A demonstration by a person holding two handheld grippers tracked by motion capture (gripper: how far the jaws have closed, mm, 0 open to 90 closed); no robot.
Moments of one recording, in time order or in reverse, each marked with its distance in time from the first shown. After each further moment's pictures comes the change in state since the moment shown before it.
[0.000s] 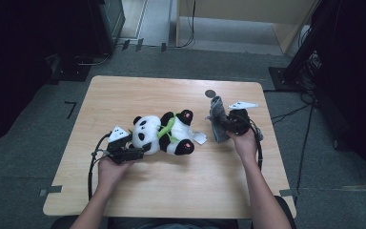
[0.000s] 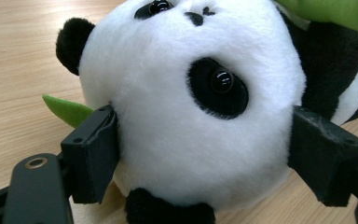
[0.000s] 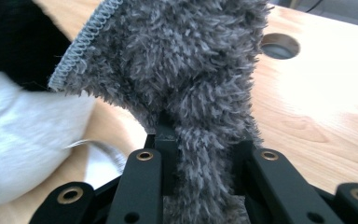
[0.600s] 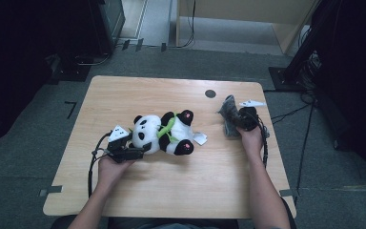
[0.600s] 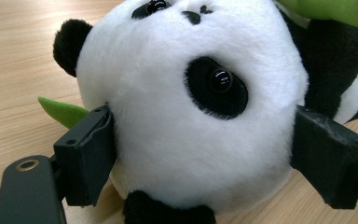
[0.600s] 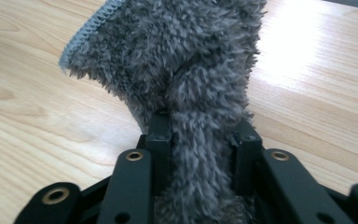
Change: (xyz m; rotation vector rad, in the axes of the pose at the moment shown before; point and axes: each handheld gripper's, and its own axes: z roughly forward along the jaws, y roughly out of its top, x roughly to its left) left arm 0.004 0.000 0.003 -0.007 -0.019 0.026; right arm -0.063 -0.022 0.026 0.024 -0.151 0.045
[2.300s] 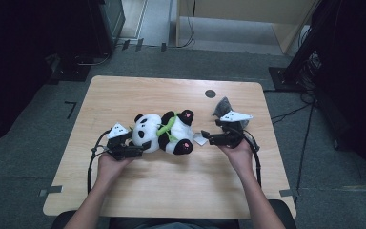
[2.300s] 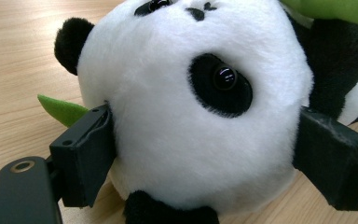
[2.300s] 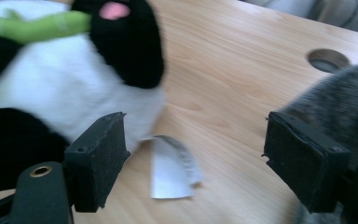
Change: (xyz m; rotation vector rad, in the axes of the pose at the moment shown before) left arm 0.009 0.003 0.004 0.007 -0.031 -0.005; right arm 0.115 0.004 -0.066 -0.085 0.270 -0.129
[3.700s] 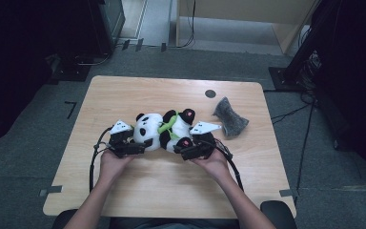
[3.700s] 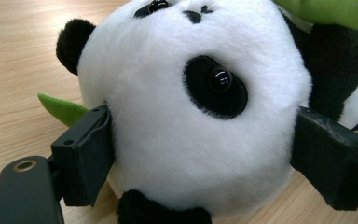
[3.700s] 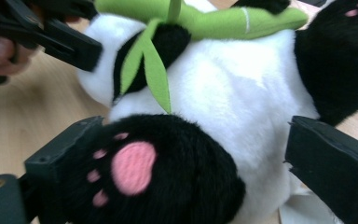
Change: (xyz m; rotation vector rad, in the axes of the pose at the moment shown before) left arm -0.003 0.013 0.005 0.033 0.009 -0.055; right arm 0.068 -0.001 0.052 0.011 0.125 -0.139
